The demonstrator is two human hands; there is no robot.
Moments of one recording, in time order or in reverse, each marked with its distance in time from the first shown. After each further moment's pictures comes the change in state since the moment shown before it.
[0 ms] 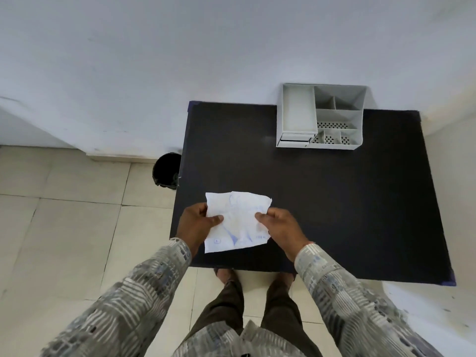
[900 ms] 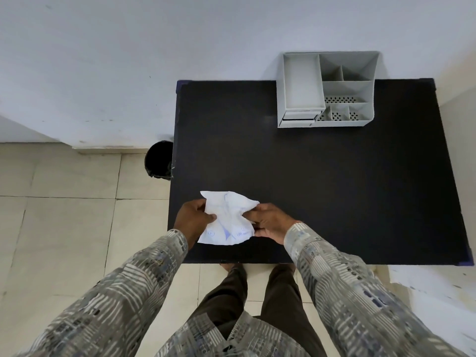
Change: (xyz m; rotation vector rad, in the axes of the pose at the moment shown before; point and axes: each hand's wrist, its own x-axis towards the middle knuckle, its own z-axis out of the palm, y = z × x) left_hand 0.060 -0.048 -0.006 0.144 -0.061 -0.064; right_hand 0.070 0.041 0.034 0.220 -0.352 0.235
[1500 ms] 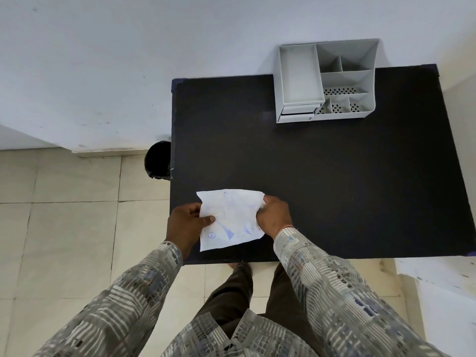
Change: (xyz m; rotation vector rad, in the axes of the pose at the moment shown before) left_hand -0.016 -0.006 -0.011 0.055 0.099 0.075; right_hand 0.017 0.010 0.011 -0.598 0.612 -0.206
